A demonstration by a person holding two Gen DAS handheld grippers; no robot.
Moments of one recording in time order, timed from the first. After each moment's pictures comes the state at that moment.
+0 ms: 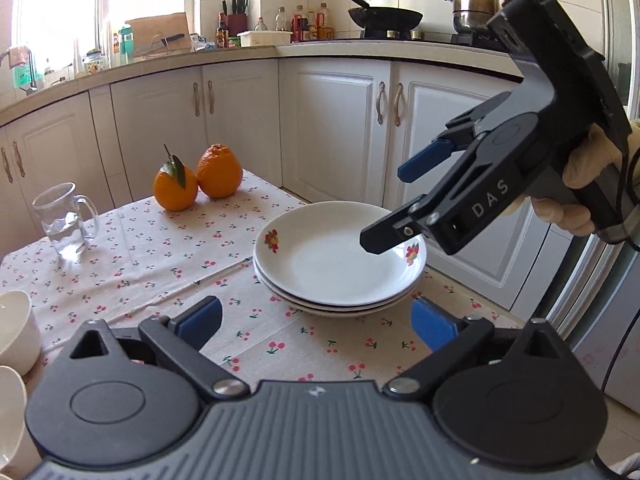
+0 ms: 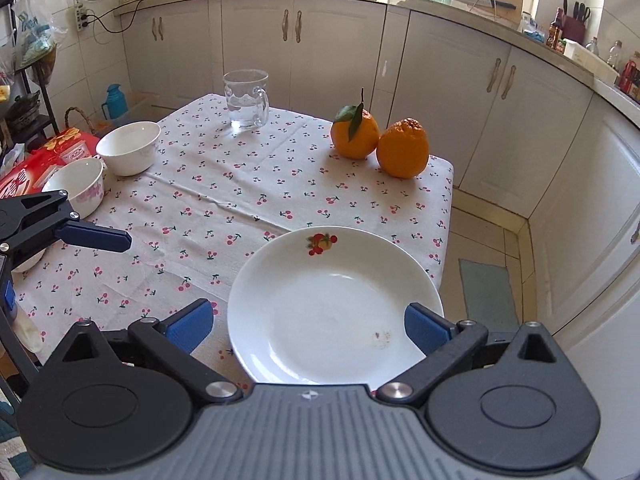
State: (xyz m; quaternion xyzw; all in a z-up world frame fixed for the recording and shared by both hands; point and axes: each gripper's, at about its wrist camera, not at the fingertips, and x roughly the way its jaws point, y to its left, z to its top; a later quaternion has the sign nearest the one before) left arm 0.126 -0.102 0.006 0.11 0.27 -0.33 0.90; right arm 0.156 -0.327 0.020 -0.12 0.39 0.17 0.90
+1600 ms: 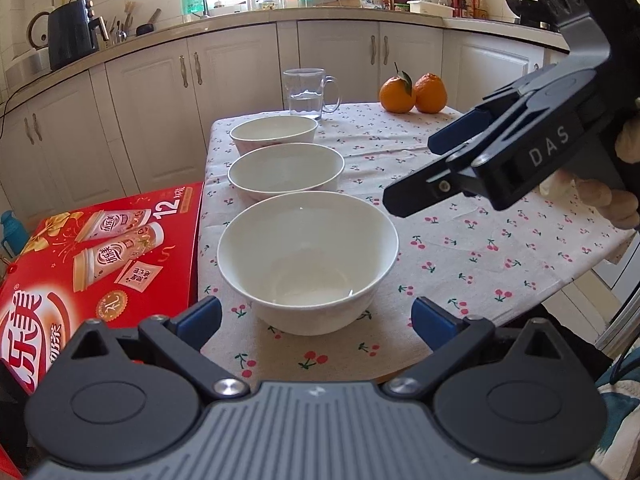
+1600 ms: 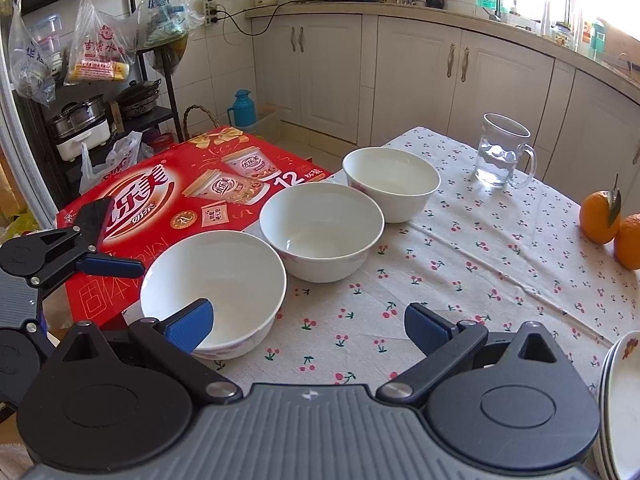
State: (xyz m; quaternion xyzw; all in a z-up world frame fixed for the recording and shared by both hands) left arm 0.051 0.133 -0.045 0.08 0.32 -0.13 0.93; right arm 0.113 -0.052 -0.017 -0.12 0.35 0.33 0.86
